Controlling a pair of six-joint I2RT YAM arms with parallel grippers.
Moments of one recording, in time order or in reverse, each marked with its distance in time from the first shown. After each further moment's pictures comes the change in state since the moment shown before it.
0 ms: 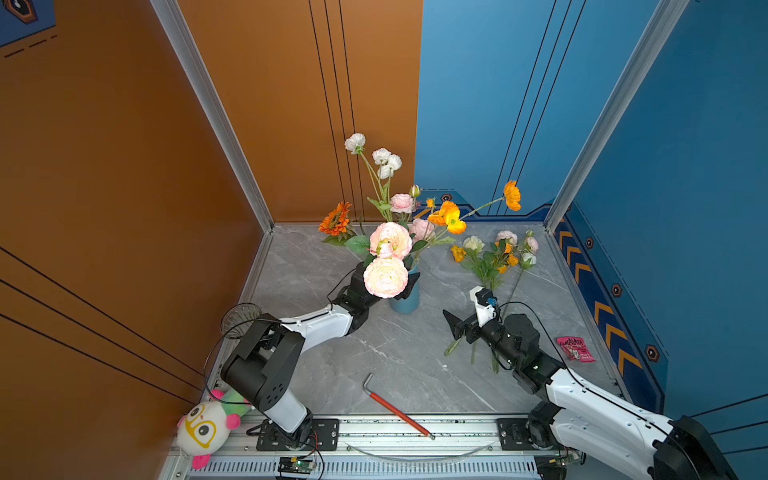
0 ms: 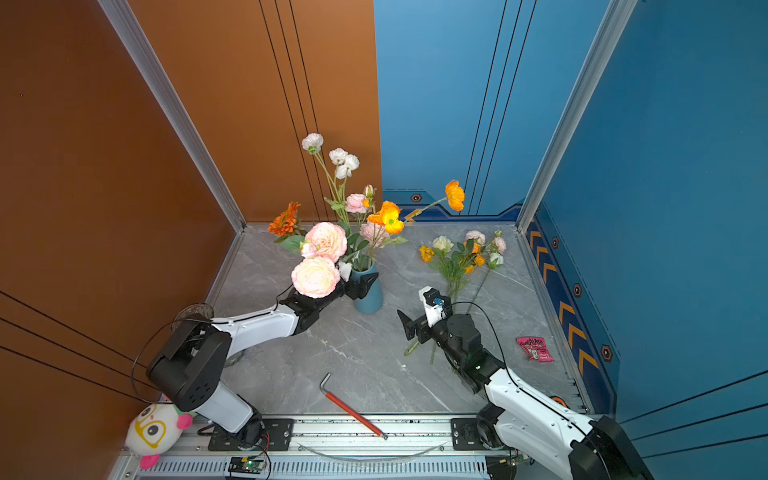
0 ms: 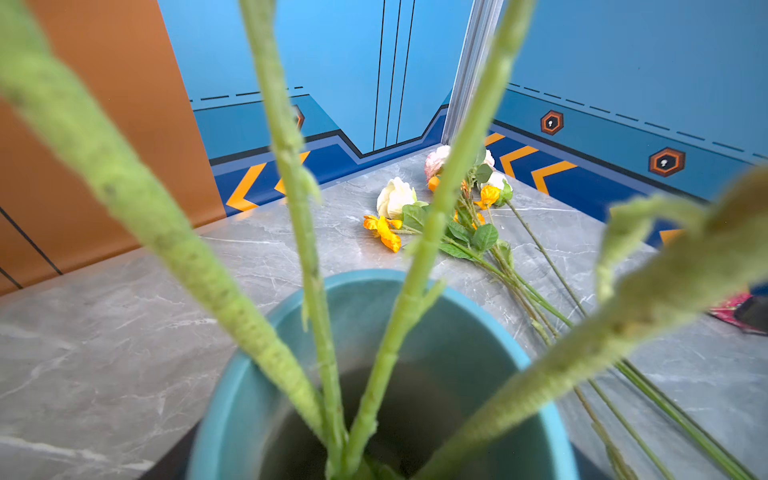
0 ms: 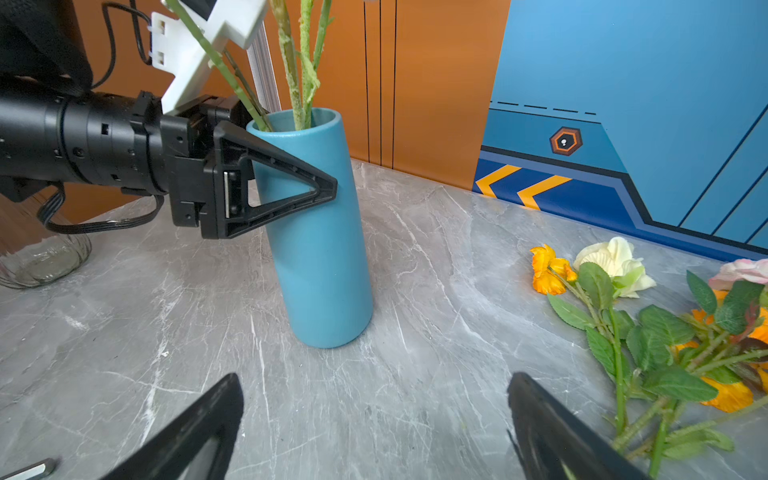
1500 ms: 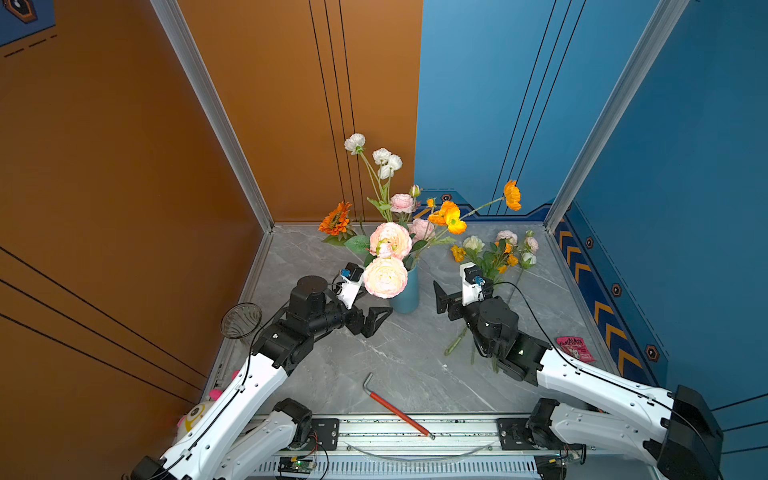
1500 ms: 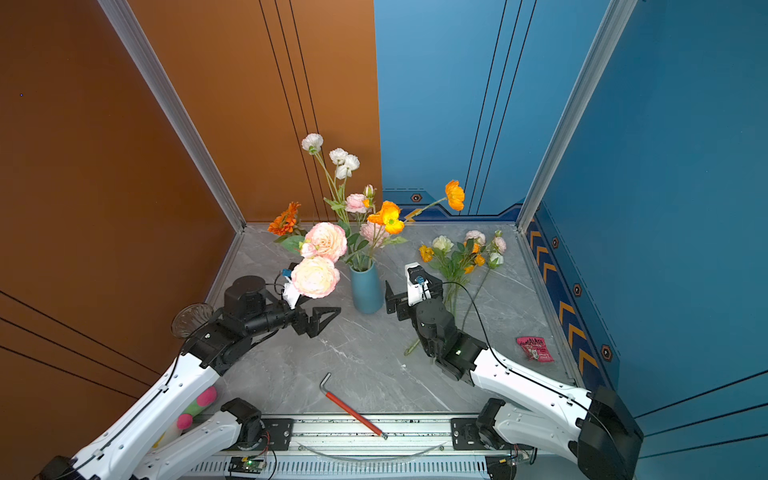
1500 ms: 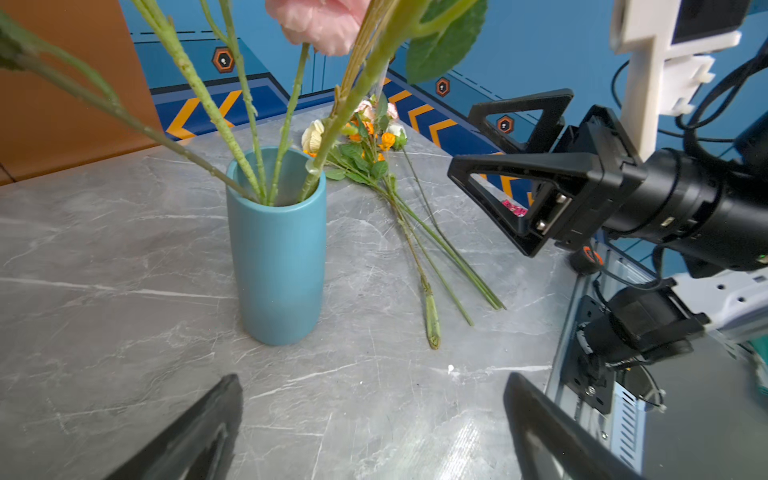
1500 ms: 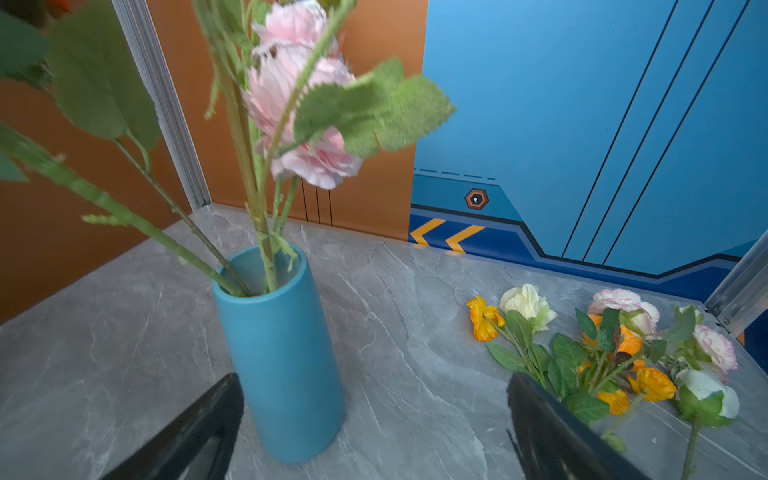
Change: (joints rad) left arm 0.059 -0.723 -0.032 -0.895 0.229 -0.021; right arm 0.210 0.126 0.317 -0.193 0.479 0.048
